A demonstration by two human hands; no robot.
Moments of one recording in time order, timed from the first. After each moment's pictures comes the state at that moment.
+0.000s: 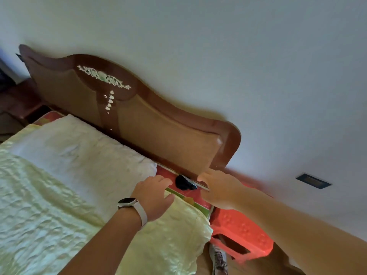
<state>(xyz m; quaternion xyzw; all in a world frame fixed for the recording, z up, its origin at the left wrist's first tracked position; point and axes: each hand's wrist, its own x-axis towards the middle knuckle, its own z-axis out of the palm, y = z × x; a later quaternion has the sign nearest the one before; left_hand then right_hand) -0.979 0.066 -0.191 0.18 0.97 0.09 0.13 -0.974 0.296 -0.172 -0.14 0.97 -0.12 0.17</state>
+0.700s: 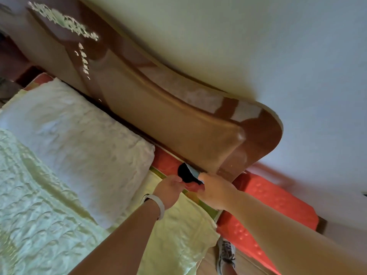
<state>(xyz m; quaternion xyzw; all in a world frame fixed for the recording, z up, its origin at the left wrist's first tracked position) -1.093 0.156 -0.402 -0.21 0.82 0.41 0.33 -1.100 0.338 -0.393 -0.09 0.91 -0.23 0.34</state>
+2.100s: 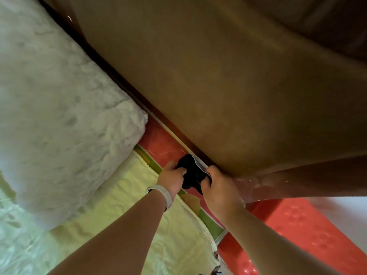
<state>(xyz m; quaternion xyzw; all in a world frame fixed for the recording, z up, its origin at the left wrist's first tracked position) -1.129 0.162 -0.636 -0.42 0.60 0.63 0.25 -1.122 0.307 -0.579 0.00 0.93 -0.30 0.23</state>
